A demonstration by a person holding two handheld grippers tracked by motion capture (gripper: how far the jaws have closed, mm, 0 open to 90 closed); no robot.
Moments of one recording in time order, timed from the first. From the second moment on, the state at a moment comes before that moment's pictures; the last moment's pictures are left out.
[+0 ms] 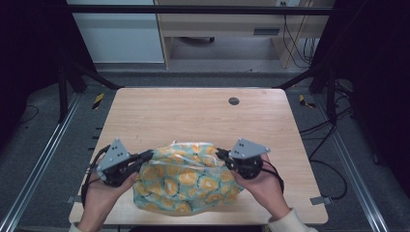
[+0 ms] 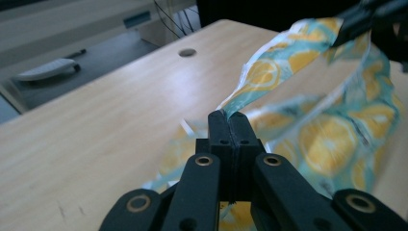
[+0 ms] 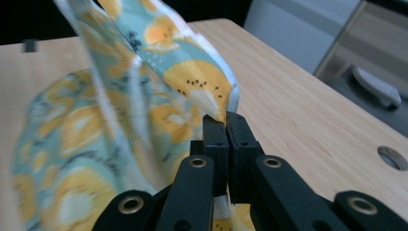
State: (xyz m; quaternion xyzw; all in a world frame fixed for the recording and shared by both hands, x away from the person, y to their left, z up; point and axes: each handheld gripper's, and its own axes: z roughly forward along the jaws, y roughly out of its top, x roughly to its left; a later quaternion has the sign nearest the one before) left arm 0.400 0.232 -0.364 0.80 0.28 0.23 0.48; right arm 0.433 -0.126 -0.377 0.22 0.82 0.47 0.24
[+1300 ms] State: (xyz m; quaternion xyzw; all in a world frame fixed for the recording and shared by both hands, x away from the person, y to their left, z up) left arm 0.381 0.236 -0.464 0.91 0.24 0.17 0.30; right arm 0.414 -0.111 -0.364 0.17 0.85 0.47 0.17
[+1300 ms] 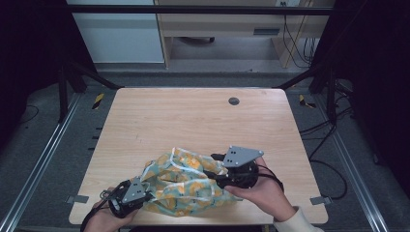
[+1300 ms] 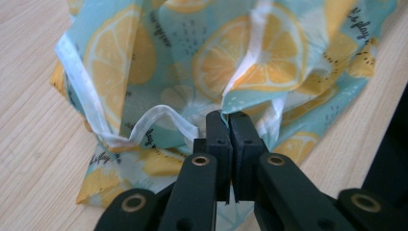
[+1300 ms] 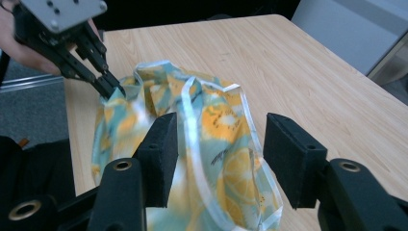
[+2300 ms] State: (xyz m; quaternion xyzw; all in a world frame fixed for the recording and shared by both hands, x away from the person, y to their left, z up) left arm 0.394 0.172 -0.414 0.88 0.15 0.17 0.41; right arm 0.438 -0.100 -0.380 0.20 0.86 0.44 0.14
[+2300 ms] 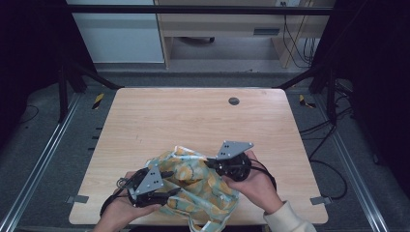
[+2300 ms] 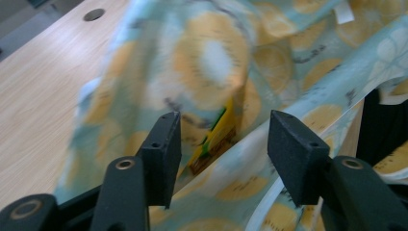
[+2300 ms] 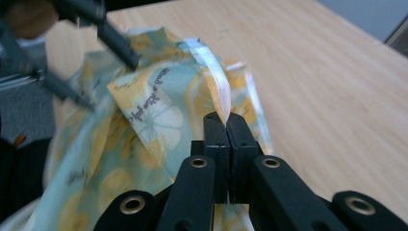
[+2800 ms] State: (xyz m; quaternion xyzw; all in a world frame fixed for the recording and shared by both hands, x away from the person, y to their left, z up) left arm 0.403 0.167 -0.456 0.91 0.16 0.17 0.34; right arm 0.499 -0.095 -0.398 0.29 0.82 0.47 0.14
